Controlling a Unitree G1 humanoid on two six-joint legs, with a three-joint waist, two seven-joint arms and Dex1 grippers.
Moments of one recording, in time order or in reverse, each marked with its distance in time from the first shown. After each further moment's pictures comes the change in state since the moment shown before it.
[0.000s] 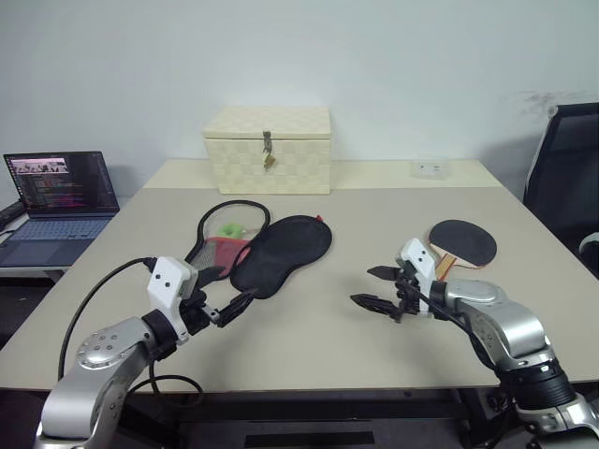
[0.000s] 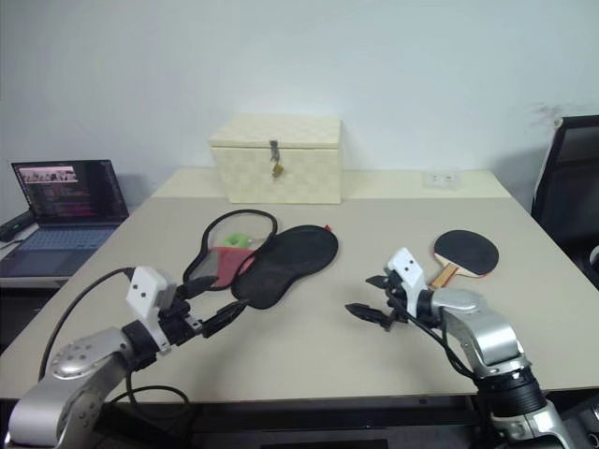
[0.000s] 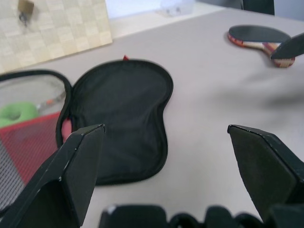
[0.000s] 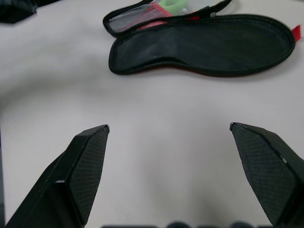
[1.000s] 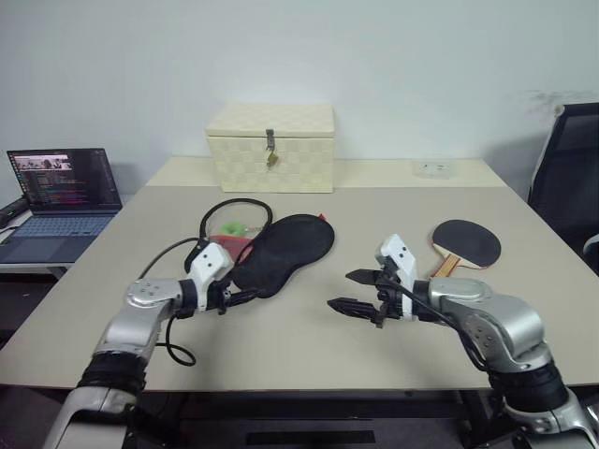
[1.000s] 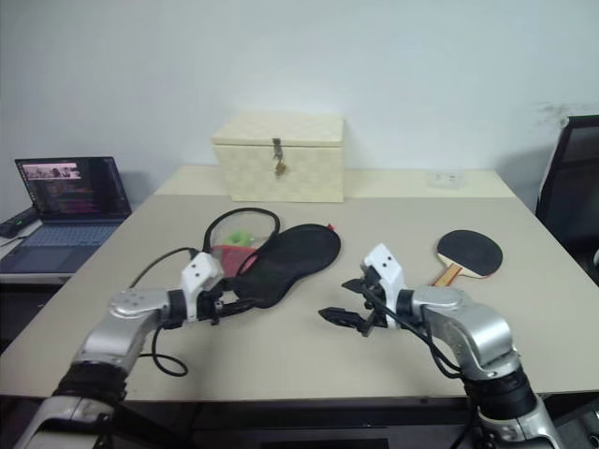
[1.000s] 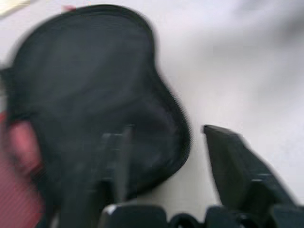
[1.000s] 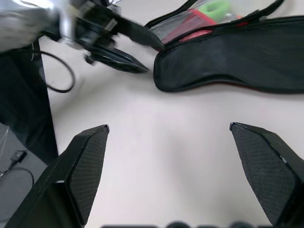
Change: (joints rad) left arm -0.515 -0.018 -0.356 0.823 0.330 -0.434 -0.376; right arm -0.012 -0.010 -0.006 -0.238 0.127 0.244 -0.067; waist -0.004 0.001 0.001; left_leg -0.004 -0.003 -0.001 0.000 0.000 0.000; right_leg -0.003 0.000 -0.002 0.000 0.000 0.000
